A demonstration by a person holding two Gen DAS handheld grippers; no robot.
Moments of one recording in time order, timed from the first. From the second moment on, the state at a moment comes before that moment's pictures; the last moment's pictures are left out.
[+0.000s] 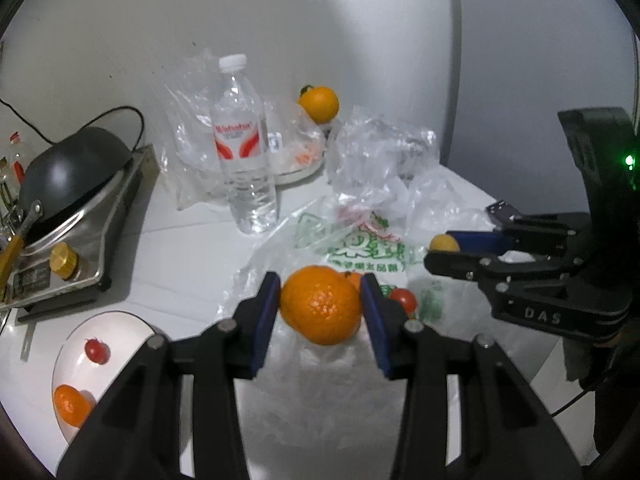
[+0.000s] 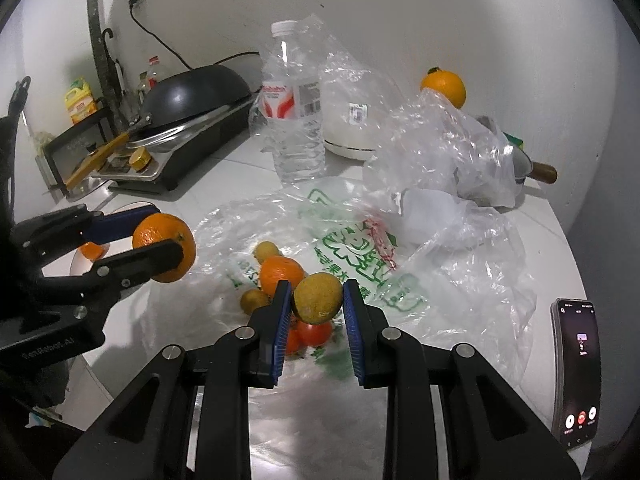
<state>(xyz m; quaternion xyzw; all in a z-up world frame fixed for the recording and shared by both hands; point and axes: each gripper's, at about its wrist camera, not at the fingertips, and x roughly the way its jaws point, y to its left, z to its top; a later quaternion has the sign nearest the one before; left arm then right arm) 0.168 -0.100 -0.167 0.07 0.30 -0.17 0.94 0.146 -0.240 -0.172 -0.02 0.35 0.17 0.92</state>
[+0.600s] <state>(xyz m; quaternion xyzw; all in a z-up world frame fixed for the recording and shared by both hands) 0.123 -0.067 -0.139 0.05 0.25 -0.17 0.95 0.116 -0.205 -0.146 -0.05 0.33 0.18 0.92</state>
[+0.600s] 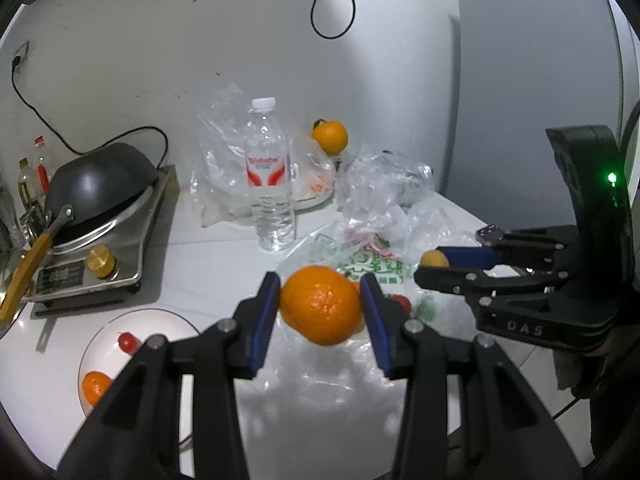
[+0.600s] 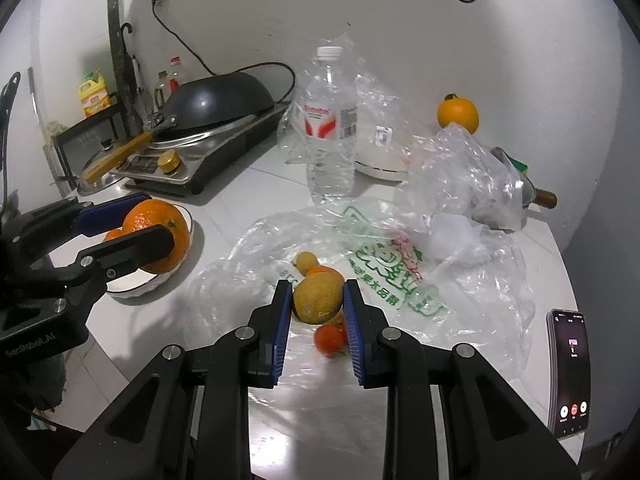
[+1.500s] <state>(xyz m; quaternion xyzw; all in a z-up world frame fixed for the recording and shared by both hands) 0.102 0.022 -0.151 0.03 0.25 -0.11 0.96 0.119 -0.109 -0.135 -0.09 0.33 0.23 0.91</state>
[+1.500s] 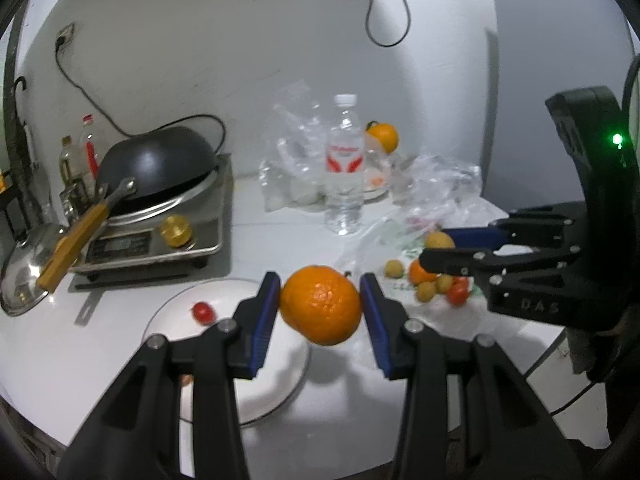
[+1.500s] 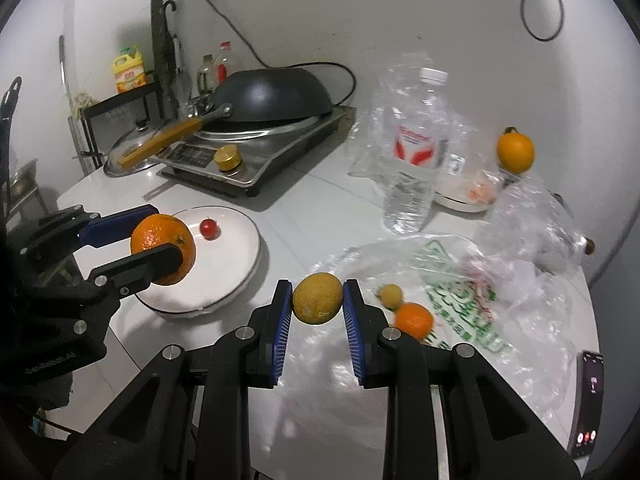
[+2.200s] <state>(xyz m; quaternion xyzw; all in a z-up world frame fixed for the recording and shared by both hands) 0.156 0.113 -0.196 0.03 0.28 -0.03 0.96 0.167 -0.019 -0.165 -0.12 0.36 0.28 0.88</state>
